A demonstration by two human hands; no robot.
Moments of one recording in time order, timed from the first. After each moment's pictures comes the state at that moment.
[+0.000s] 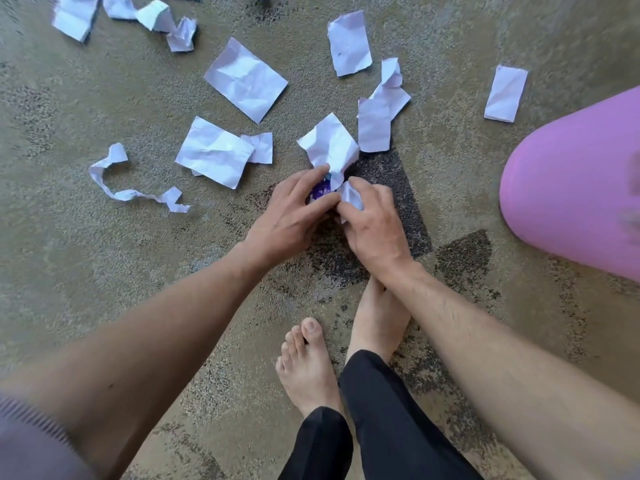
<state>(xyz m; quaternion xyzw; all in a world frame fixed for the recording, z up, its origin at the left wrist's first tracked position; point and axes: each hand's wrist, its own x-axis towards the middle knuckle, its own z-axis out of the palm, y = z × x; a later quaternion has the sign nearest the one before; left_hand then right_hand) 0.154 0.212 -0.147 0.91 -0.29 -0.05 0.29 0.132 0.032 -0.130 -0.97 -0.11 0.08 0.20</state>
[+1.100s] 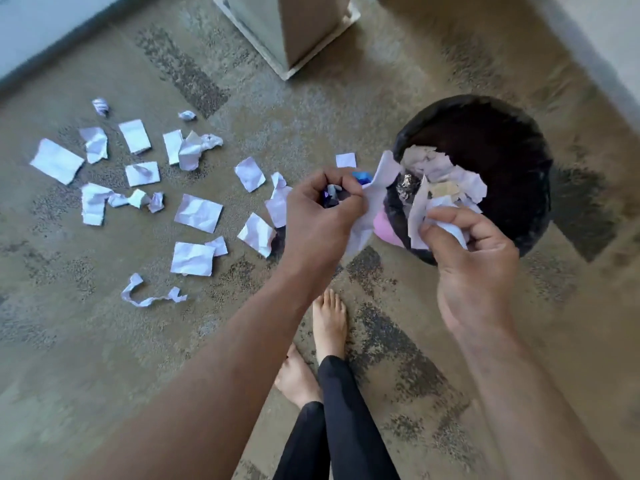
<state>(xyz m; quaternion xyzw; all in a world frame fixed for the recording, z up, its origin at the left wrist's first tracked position) 0.212 0.027 0.210 0.62 0.10 -0.25 0.74 0.120 -0.104 0.226 -0.63 0.42 -0.12 0.65</state>
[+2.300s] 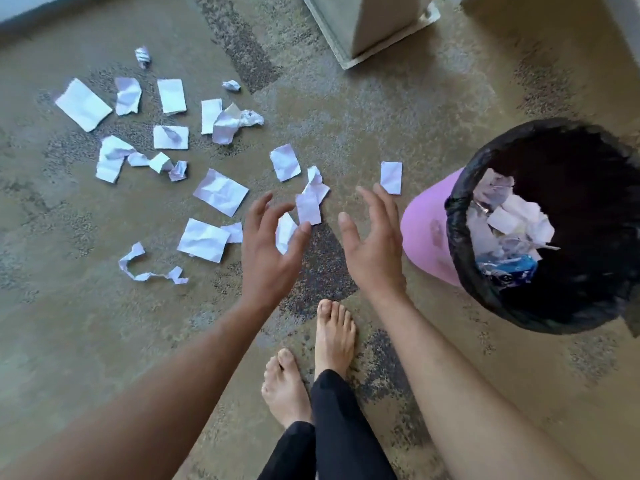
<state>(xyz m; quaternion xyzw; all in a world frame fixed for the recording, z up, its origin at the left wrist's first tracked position) 0.198 0.129 0.068 0.88 0.05 -0.08 0.46 0.189 -0.025 0.075 -0.88 0.19 -0.01 0.44</state>
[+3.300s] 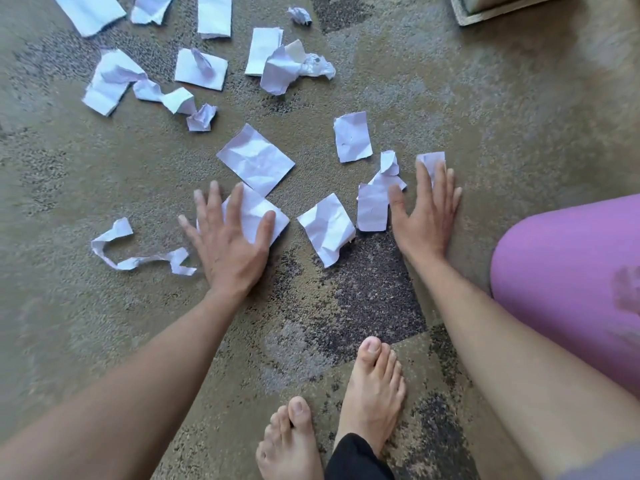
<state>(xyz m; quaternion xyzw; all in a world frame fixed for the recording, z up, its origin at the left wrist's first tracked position) 0.203 0.250 -0.149 0.96 0.19 -0.07 0.22 0.259 -0.031 -0.155 -0.97 0.13 0.04 0.18</state>
